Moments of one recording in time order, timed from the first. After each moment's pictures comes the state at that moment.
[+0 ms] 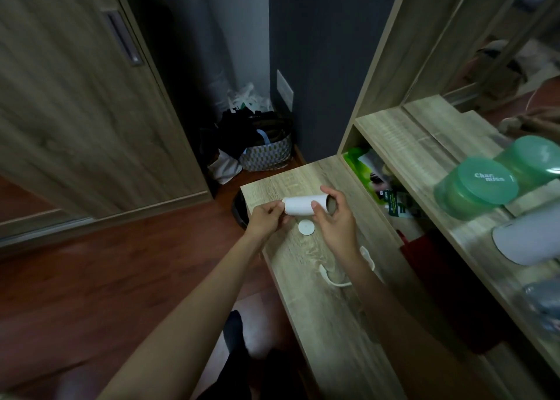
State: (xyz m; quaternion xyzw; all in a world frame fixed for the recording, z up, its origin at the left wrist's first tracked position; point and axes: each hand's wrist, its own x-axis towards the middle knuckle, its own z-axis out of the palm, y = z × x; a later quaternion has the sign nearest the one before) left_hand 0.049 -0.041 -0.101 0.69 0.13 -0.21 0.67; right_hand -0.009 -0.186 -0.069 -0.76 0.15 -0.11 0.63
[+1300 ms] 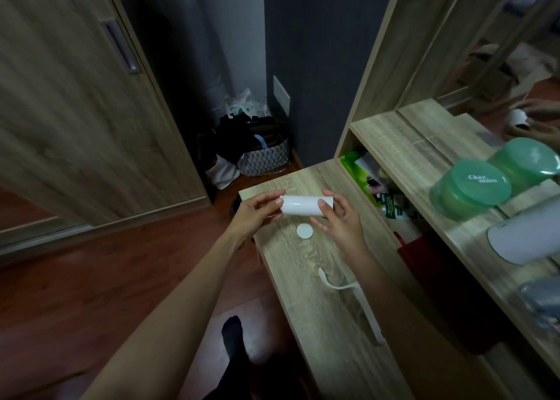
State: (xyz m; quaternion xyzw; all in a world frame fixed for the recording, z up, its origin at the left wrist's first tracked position) left_hand 0.059 -0.012 -0.077 0.61 0.02 -0.24 0.76; right_hand -0.006 -0.196 -0.056 -0.58 0.20 -0.05 0.79
